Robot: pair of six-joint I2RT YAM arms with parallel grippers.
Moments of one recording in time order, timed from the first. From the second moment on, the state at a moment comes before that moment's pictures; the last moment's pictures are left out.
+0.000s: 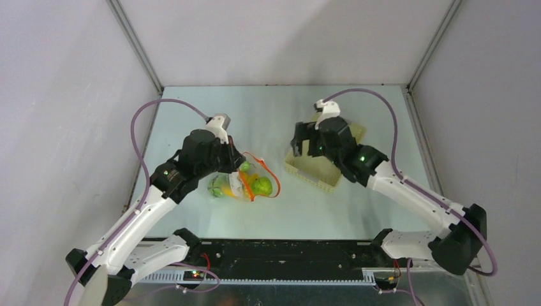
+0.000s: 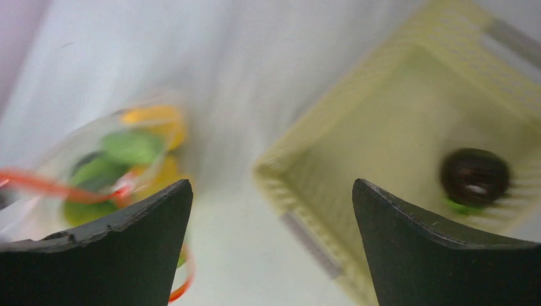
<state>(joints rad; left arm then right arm) -0.60 0.93 0.99 -0.60 0.01 -0.46 0.81 1.22 1.12 -0.35 0.28 0.42</state>
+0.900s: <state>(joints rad) -0.60 0.94 0.99 -0.60 0.00 -0.46 0.46 1.98 1.45 -0.71 0.57 0.27</state>
